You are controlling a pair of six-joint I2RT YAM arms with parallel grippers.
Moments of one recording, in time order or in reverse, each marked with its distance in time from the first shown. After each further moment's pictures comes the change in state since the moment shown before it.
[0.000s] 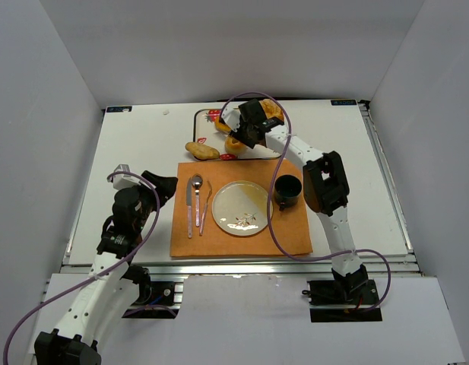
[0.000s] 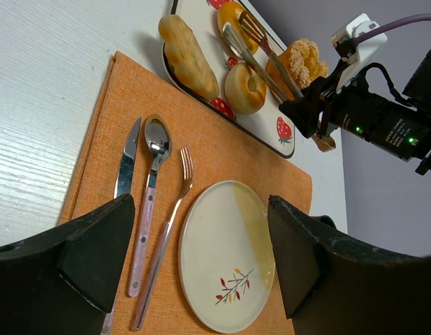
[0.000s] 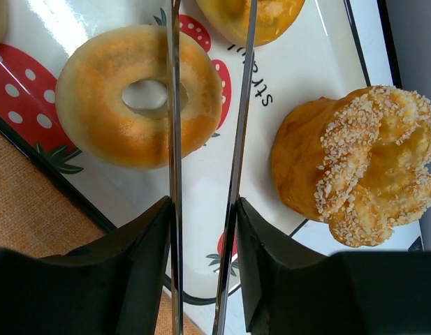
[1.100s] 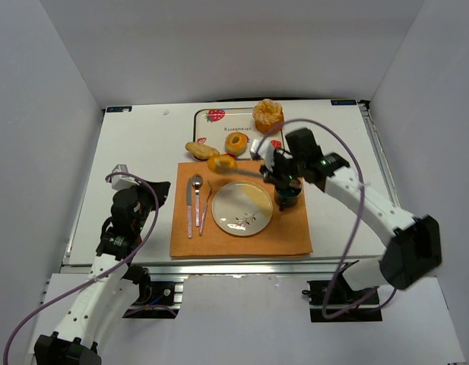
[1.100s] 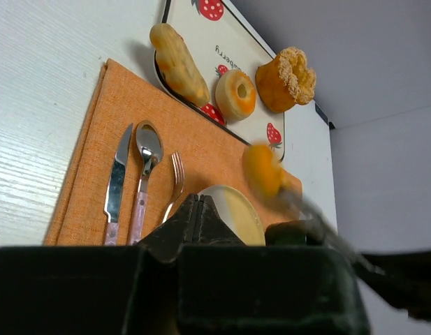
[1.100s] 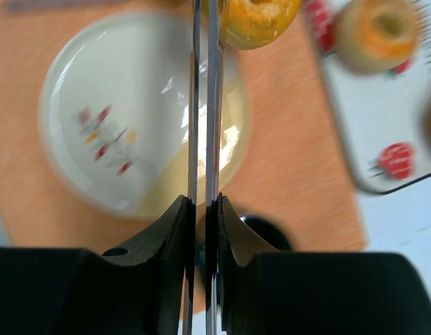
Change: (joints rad) left arm 0.000 -0.019 0.000 0.009 -0.002 -0.019; right arm -0.009 -0.866 -0.801 -0.038 -0.472 0.043
